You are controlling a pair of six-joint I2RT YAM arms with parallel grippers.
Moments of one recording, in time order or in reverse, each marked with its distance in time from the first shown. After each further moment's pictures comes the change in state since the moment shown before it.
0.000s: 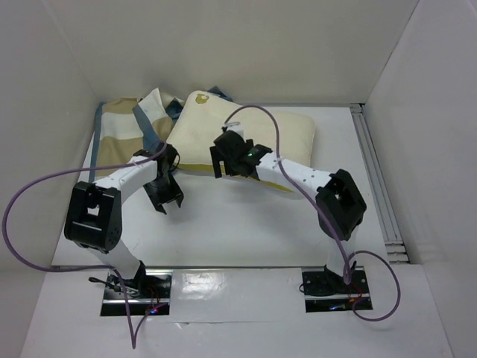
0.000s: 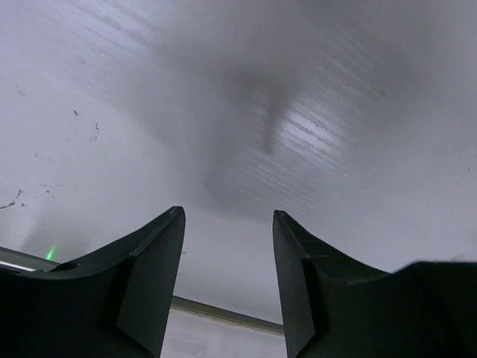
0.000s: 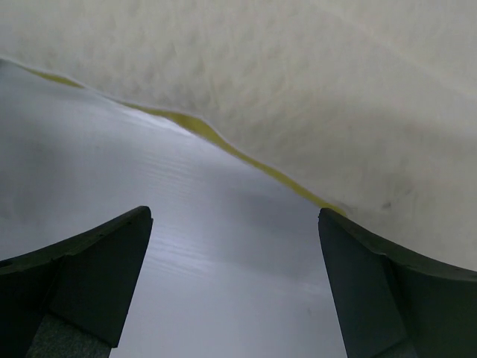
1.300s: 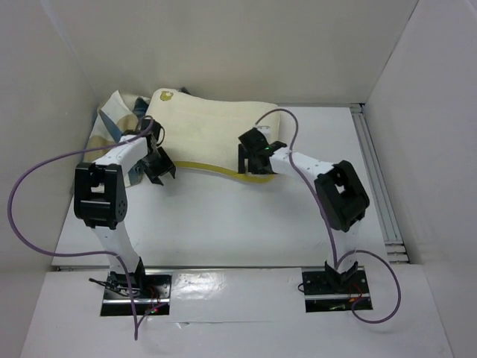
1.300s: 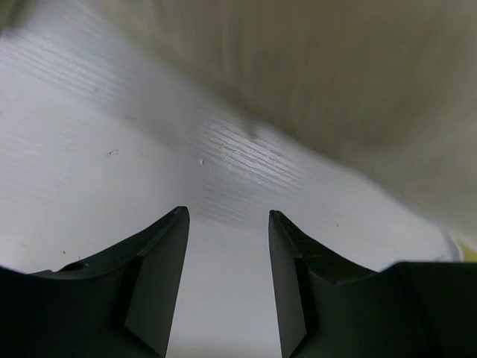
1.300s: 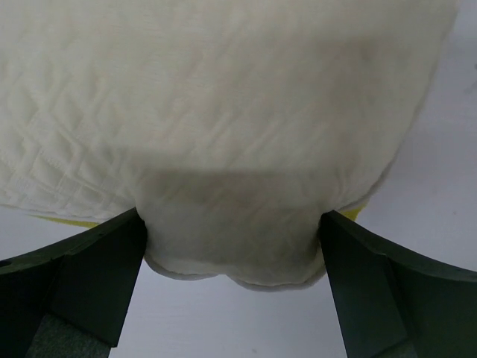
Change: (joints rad) left arm 0.192 0.227 0.277 0.100 0.069 0.100; right arm -0.151 0.105 -0.043 -0.037 0.012 0.069
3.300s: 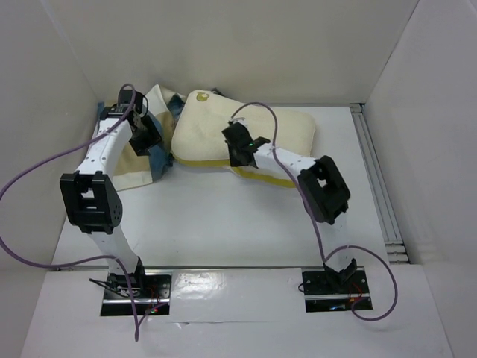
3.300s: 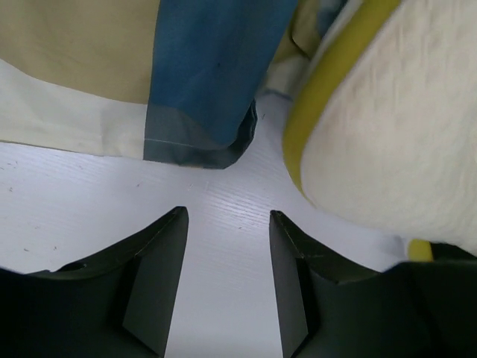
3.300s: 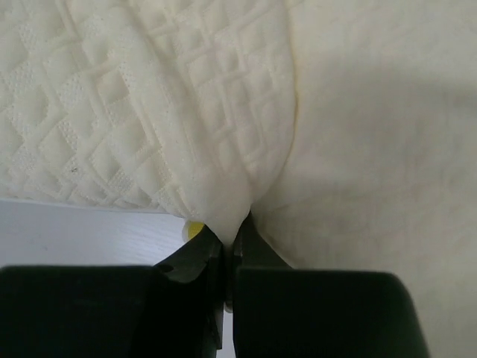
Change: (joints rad) left arm 0.058 -0.062 0.318 -0.116 -0.013 0.142; right arm 0.048 0.180 0.213 0.095 -0.085 -0.130
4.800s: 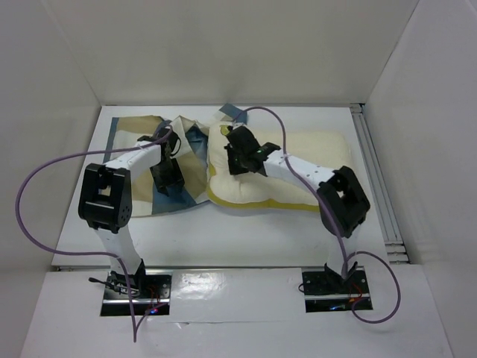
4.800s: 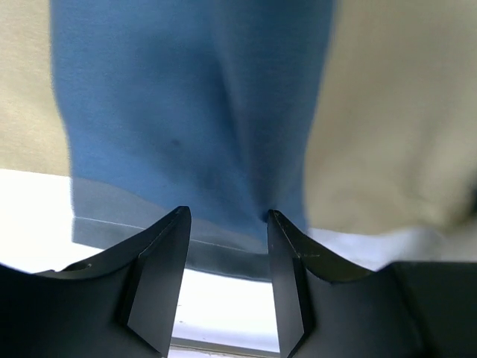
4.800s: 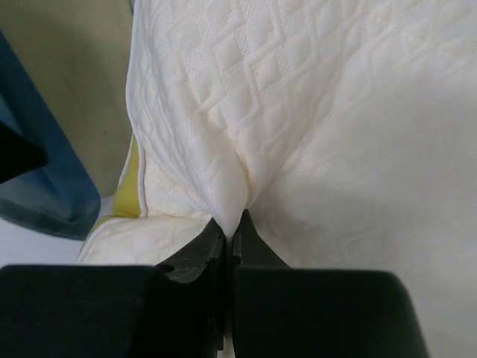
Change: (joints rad) left arm -0.188 0.036 -0.368 0.063 -0.051 -0.051; right arm 0.048 -0.207 -0.184 0.024 -0.151 0.037
